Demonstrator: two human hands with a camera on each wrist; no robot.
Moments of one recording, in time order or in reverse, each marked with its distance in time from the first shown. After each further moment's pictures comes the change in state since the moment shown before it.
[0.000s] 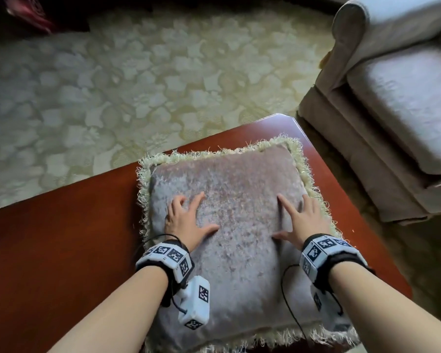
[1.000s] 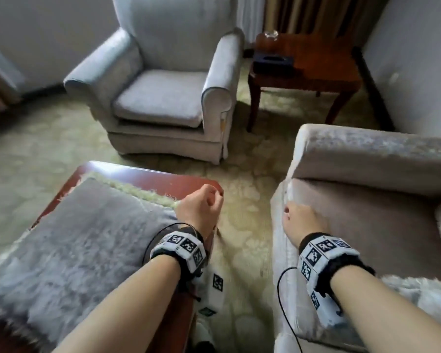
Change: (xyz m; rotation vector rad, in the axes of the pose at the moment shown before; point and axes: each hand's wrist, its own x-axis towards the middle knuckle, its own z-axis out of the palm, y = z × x) left_hand -0.342 0.257 0.080 -0.023 -0.118 0.976; right_hand -0.450 0.186 0.114 0.583 0.364 0.883
